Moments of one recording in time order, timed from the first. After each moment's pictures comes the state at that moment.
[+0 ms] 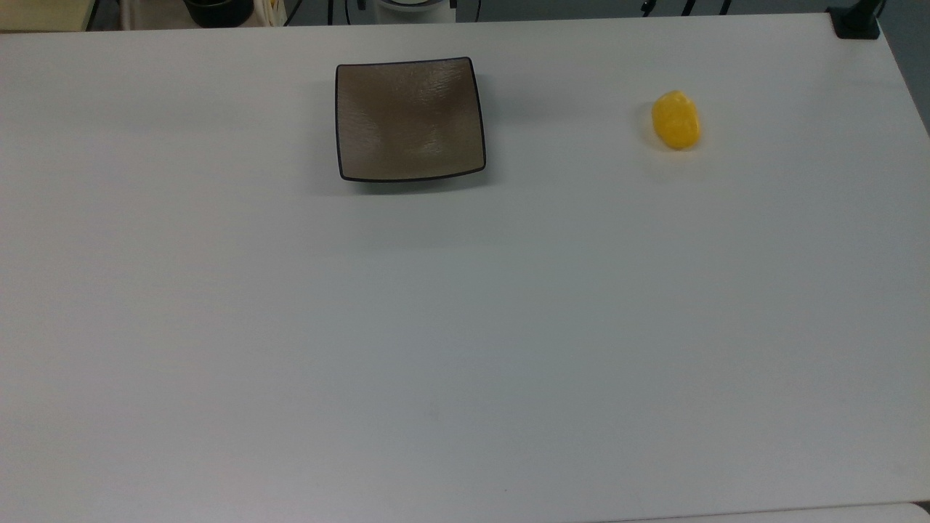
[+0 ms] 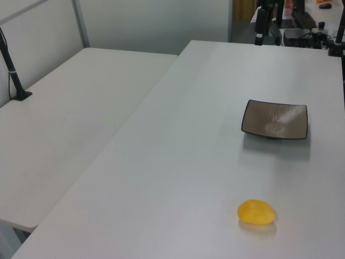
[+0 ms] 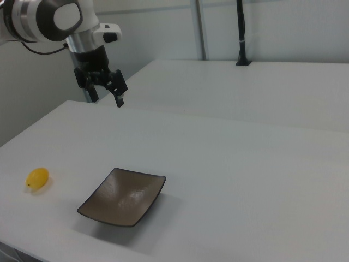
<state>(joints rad) 0.18 -0.07 -0.04 -1.66 0.02 1.67 0.05</state>
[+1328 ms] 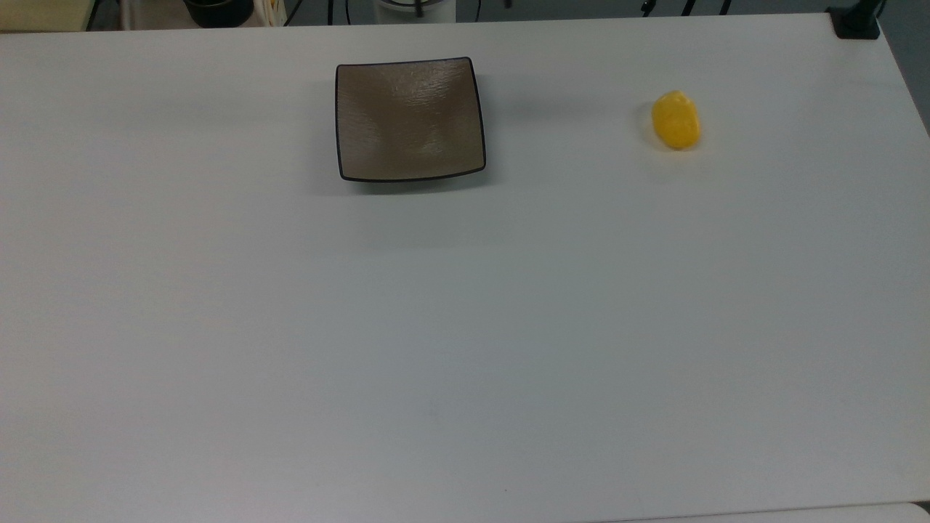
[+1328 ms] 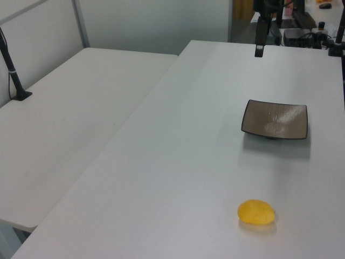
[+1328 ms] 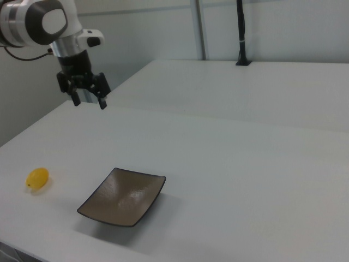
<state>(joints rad) 0.29 -0.06 -0.04 -1.68 0.02 1.67 0.05</state>
